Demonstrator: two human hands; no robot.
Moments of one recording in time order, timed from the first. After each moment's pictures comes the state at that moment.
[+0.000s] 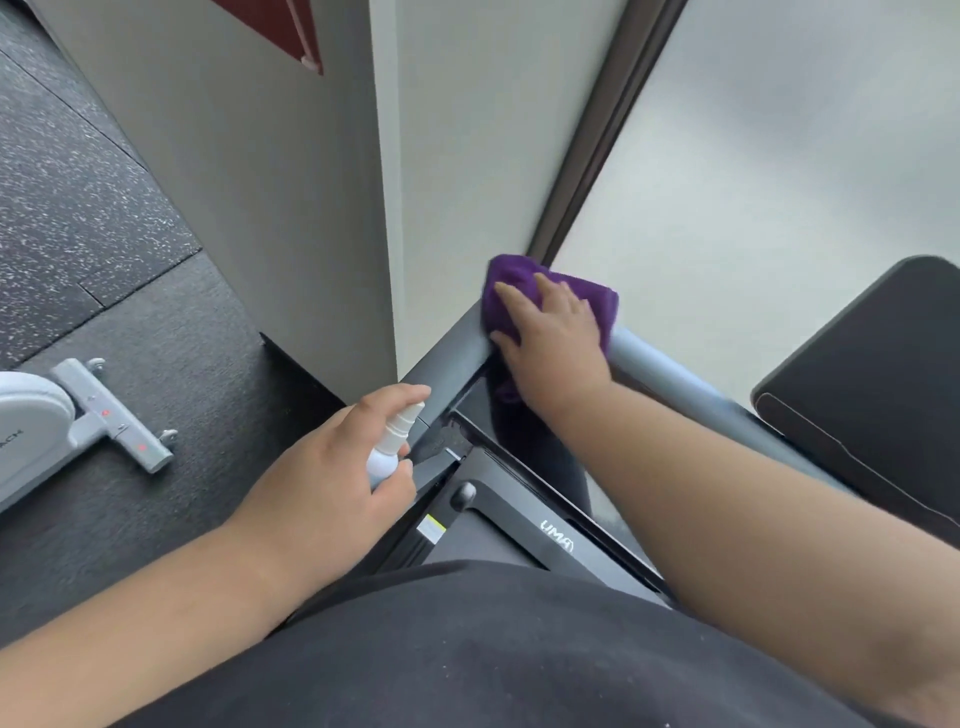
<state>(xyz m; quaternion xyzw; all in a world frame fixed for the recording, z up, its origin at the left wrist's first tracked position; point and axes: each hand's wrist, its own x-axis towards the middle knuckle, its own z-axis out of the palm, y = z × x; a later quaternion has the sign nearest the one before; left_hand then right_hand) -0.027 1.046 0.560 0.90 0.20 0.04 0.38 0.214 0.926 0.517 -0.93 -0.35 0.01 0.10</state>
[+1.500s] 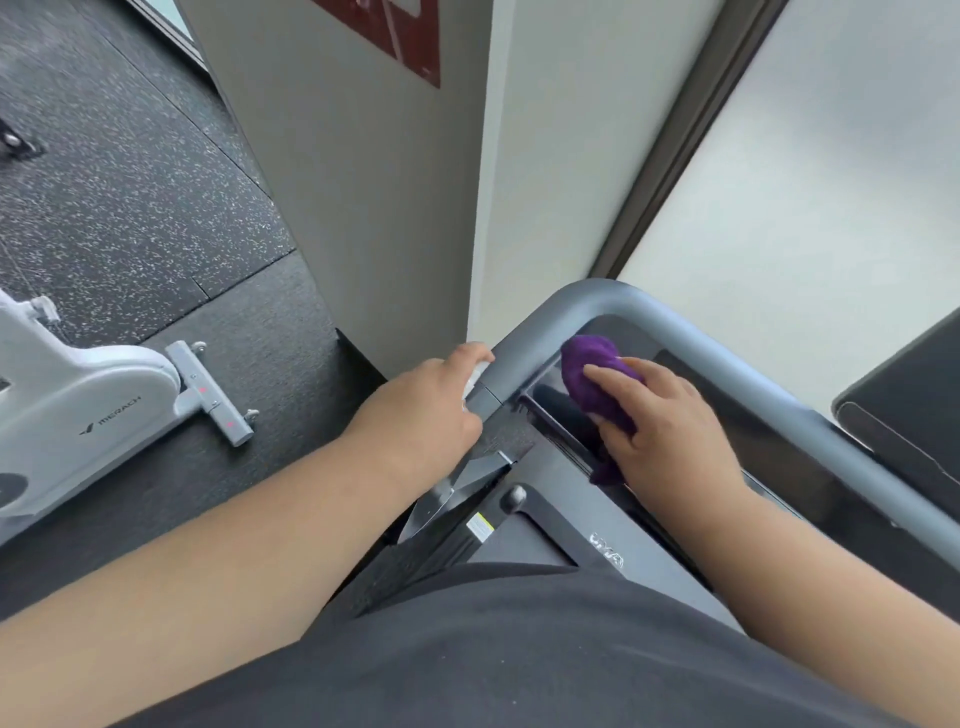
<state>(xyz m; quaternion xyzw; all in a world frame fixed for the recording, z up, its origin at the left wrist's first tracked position) -0.004 1.057 0.553 0.94 0.25 -0.02 0.25 0.136 0.845 0.549 -0.88 -0.42 -0.02 0.21</state>
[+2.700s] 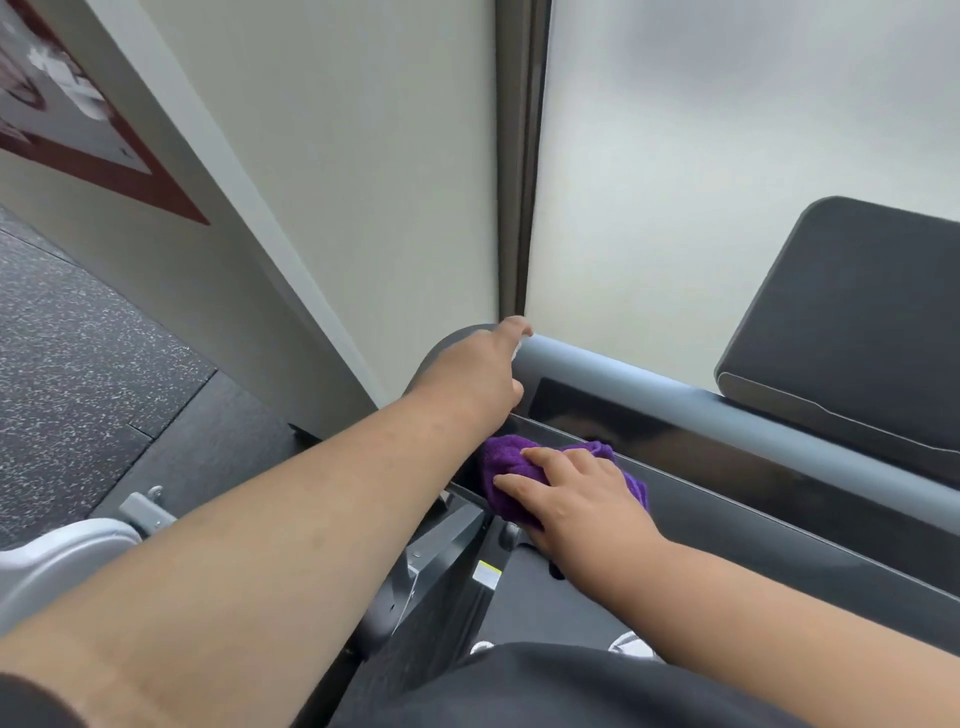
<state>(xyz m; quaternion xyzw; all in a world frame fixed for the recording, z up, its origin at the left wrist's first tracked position) 0.195 0.995 0.551 0.97 0.10 -0.06 0.20 0.138 0.804 0.498 -0.90 -0.43 0.02 0.09</state>
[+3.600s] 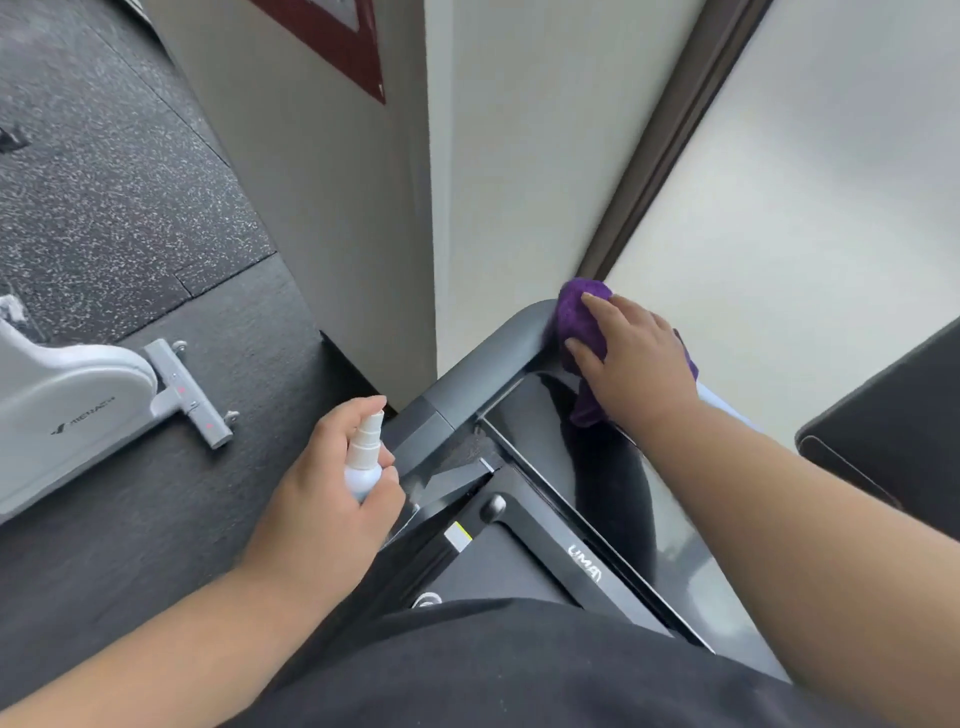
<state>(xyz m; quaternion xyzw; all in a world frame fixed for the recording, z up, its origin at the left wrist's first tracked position) -0.055 1.021 0.545 0.82 0.35 0.16 0.43 0.249 0.883 0.533 -0.93 -0.36 0.03 0.12</state>
